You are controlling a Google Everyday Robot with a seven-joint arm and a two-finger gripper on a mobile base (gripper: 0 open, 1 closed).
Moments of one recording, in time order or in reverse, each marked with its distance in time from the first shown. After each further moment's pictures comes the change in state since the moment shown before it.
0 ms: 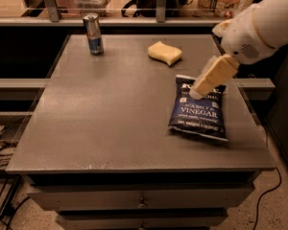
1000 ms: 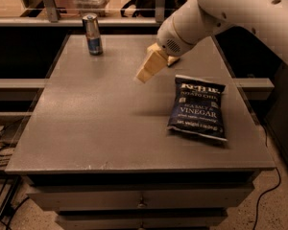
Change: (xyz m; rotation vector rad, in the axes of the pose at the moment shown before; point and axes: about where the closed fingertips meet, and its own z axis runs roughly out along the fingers) arm -0.090 -0.018 0.130 -0.065 -0.076 0.028
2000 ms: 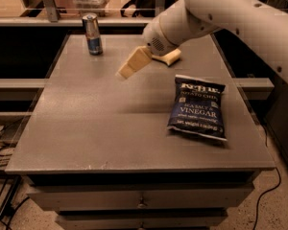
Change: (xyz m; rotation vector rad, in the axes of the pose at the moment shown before) arm -0.034 0.007 0.028 -0.070 -0.119 0.063
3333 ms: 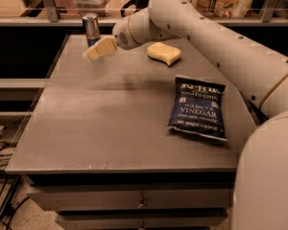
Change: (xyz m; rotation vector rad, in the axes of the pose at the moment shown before) arm -0.069 -0.042 0.101 -0.003 -0.224 0.173
